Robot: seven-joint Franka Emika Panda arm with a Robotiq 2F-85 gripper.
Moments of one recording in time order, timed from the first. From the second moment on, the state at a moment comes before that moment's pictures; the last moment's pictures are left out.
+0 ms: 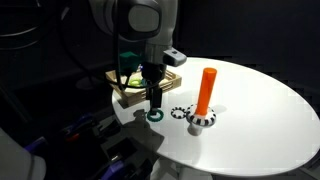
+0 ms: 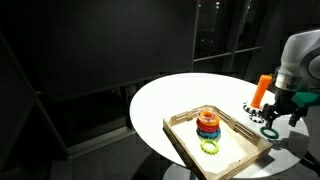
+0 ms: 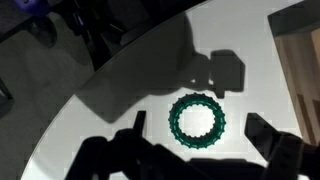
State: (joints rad) arm -0.08 0.10 -0.01 -2.65 -0.04 2.58 0.46
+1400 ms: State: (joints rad) arm 0.09 0.26 -0.18 -2.64 -0.06 2.81 0.56
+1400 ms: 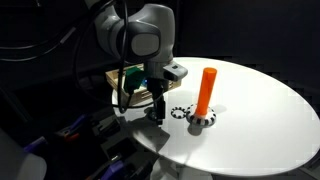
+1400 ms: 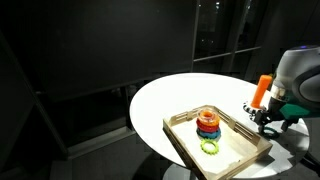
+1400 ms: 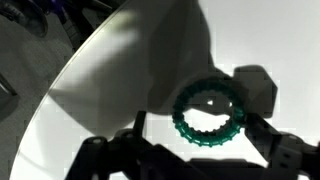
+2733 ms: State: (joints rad) arm 0.07 0.11 -0.15 -2.63 0.10 2.70 0.53
